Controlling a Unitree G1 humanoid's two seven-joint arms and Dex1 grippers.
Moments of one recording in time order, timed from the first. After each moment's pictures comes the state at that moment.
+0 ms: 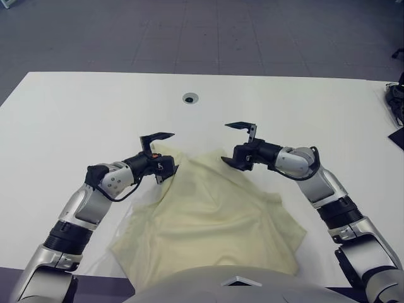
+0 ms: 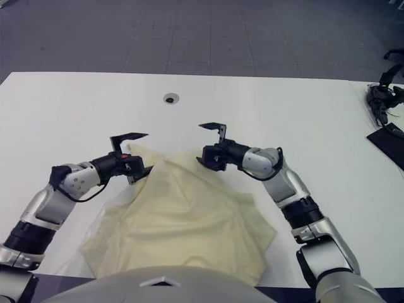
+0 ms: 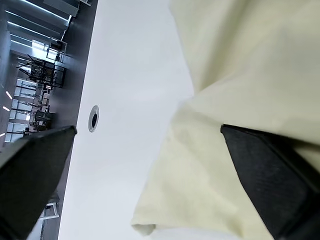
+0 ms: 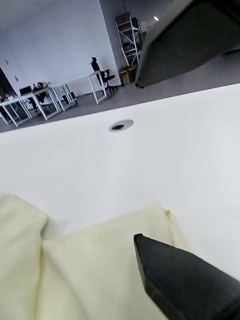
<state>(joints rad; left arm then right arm) -0.13 0.69 -0.25 -0.09 0.41 -0.21 -0.63 -0.37 -0.54 0.39 0.15 -0.40 -0.28 0.63</state>
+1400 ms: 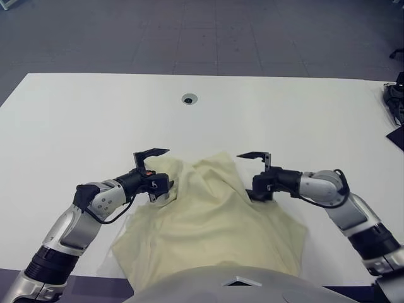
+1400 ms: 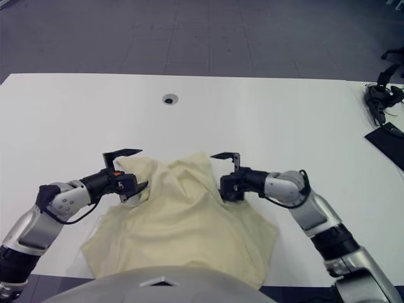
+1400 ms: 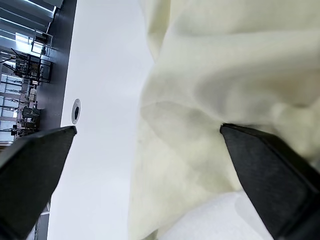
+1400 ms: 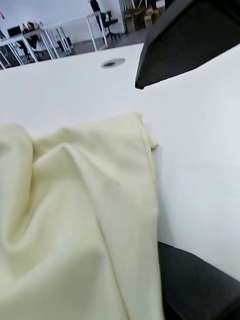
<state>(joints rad) 0.08 0.77 -0.20 -0.29 0.40 -0.14 -0.64 -0.19 -0.73 0.37 -0.01 -0.28 -0.34 0.73</state>
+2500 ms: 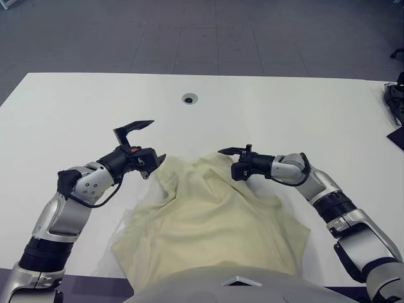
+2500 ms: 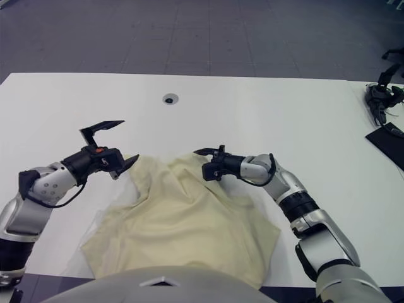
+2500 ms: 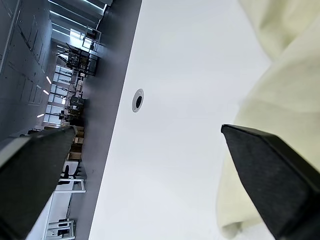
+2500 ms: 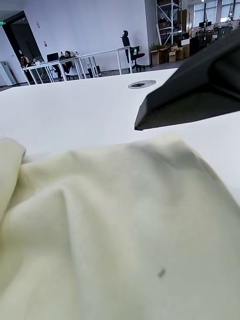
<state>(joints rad) 0.00 0.74 -0.08 -0.28 0.35 -0.15 -0.58 -0.45 -0.55 0.49 0.44 -0.44 -0.61 0.57</state>
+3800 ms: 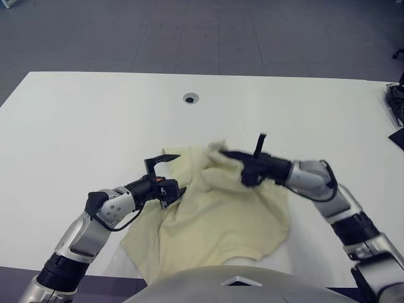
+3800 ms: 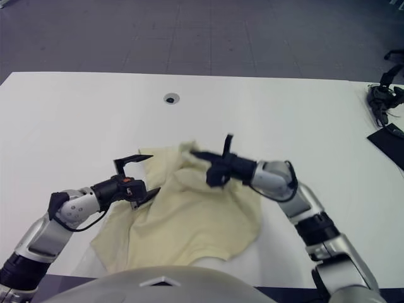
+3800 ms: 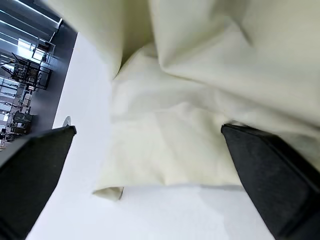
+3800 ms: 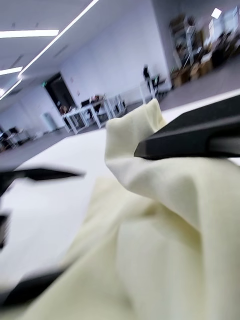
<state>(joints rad) 0.12 0.70 -0.22 -0.33 0.38 -0.15 -0.62 -0.10 -0.71 0.44 -0.15 -0.15 -0.55 0.73</state>
